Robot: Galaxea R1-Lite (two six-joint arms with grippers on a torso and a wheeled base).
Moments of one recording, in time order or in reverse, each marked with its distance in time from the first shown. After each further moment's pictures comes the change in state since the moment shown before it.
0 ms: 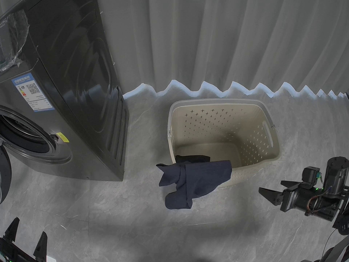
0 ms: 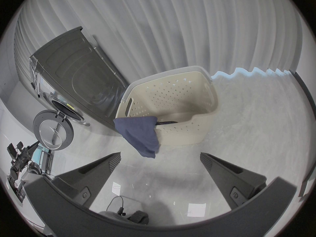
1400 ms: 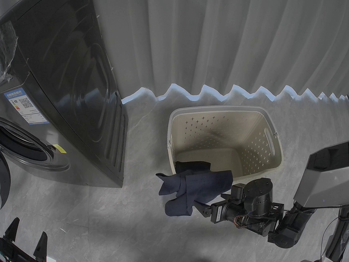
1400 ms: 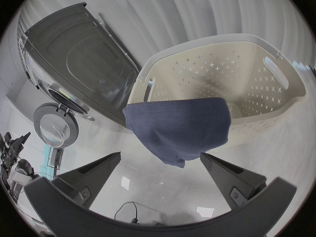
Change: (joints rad) left arm -0.001 0.000 0.000 0.000 -0.001 -0.001; right arm 0.340 0.668 -0.253 -0.392 -0.169 0.139
